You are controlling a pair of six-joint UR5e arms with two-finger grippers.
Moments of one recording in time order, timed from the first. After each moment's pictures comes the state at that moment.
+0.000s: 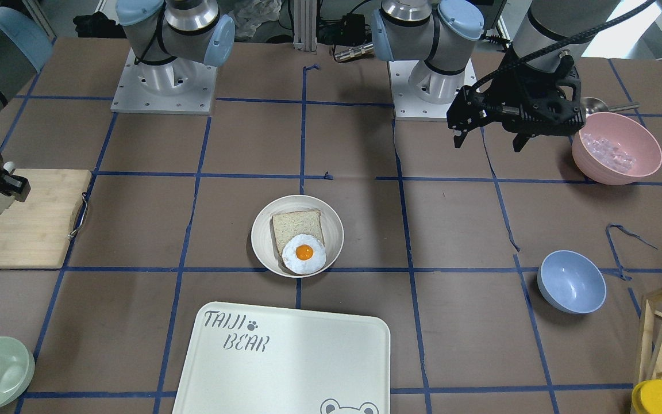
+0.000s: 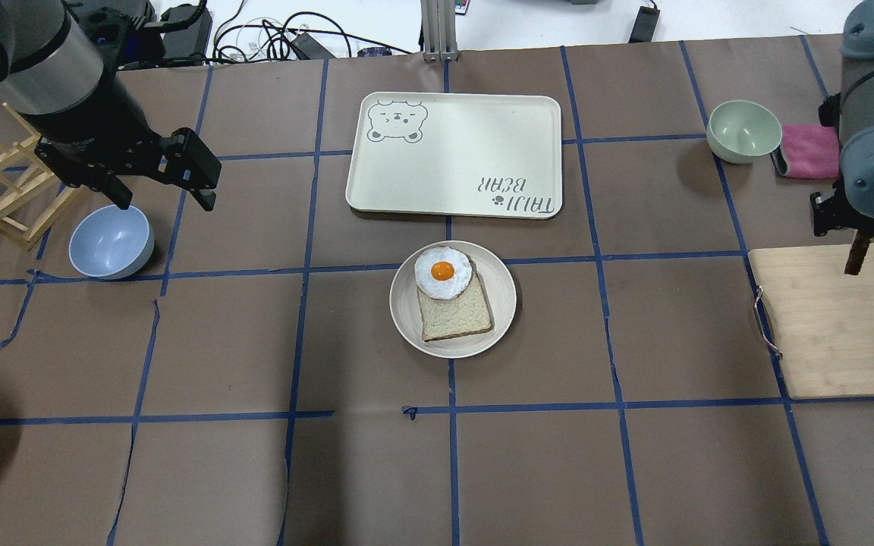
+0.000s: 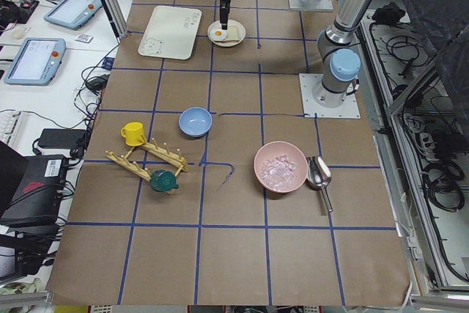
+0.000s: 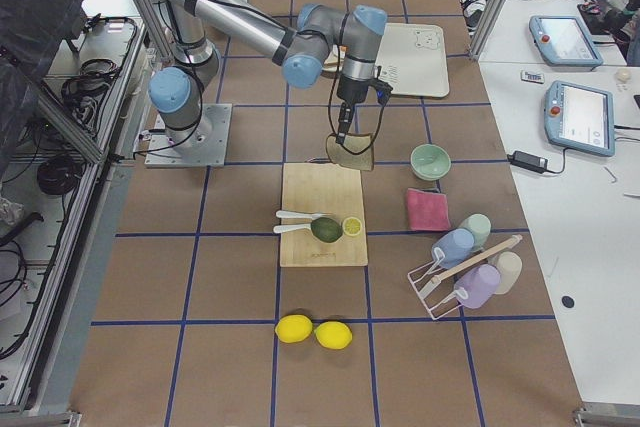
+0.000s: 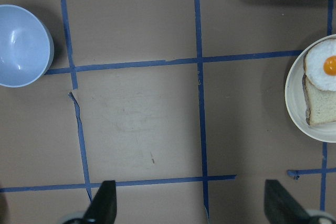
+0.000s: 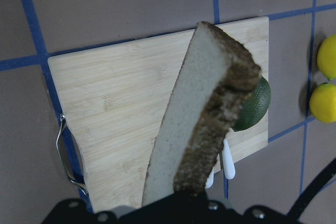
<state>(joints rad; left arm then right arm) -1.49 -1.52 -1.61 -1.59 1.58 0.15 1.28 -1.43 1.79 -1.90 -2.09 -0.12</state>
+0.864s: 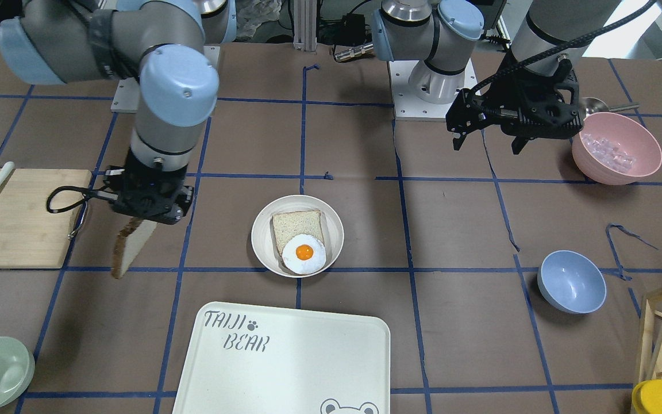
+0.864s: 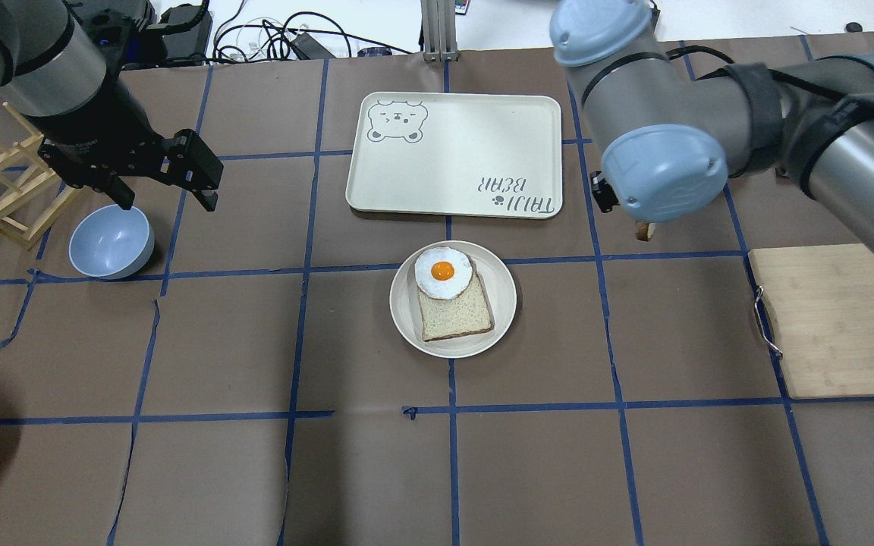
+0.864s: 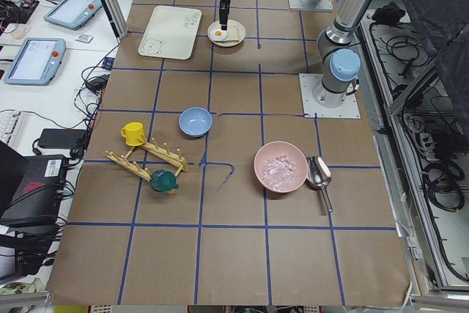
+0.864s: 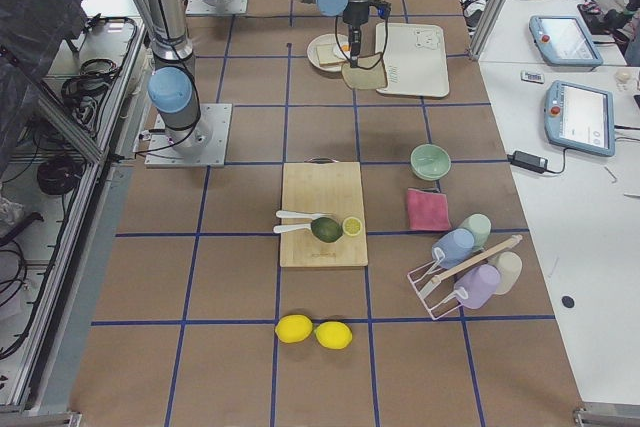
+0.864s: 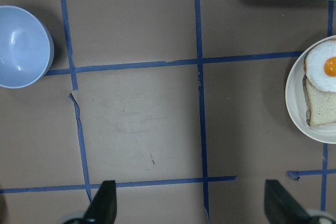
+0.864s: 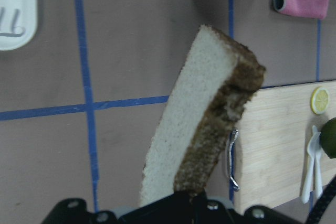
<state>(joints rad) -1.49 -1.52 -1.62 -1.58 1.58 0.15 1.81 -1.36 1.69 -1.83 -2.02 0.27</state>
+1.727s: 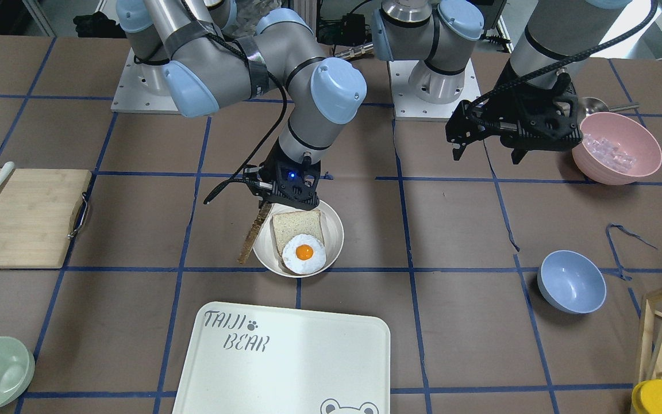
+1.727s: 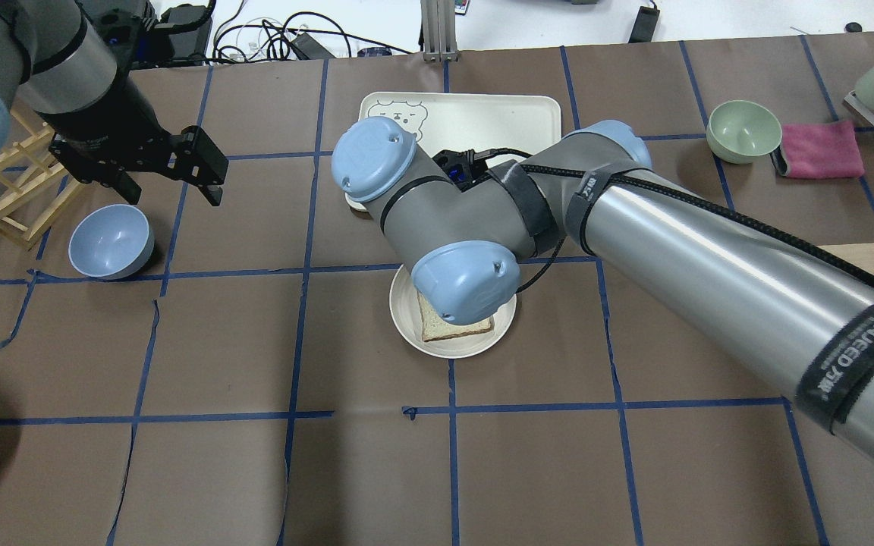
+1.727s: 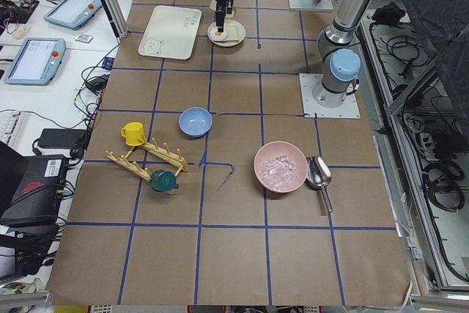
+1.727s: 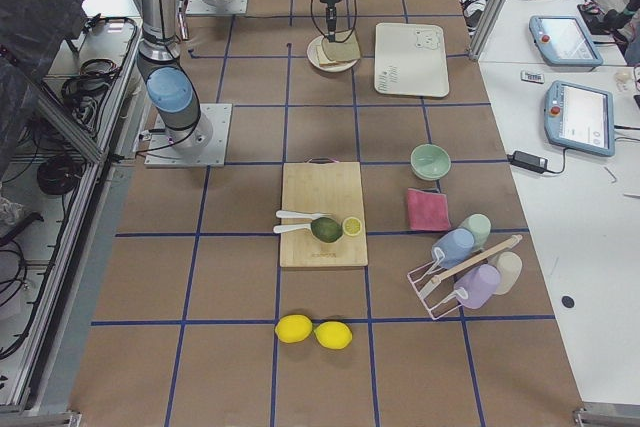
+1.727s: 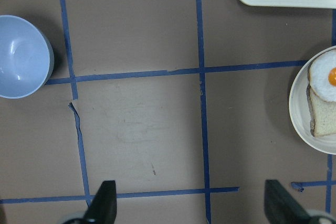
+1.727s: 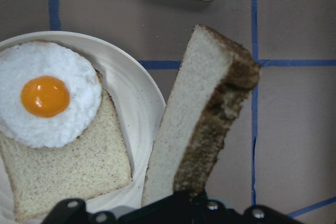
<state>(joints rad) -1.49 -1.55 -1.62 -1.54 1.59 0.15 2.10 -1.21 1.66 -1.87 -1.96 0.57</state>
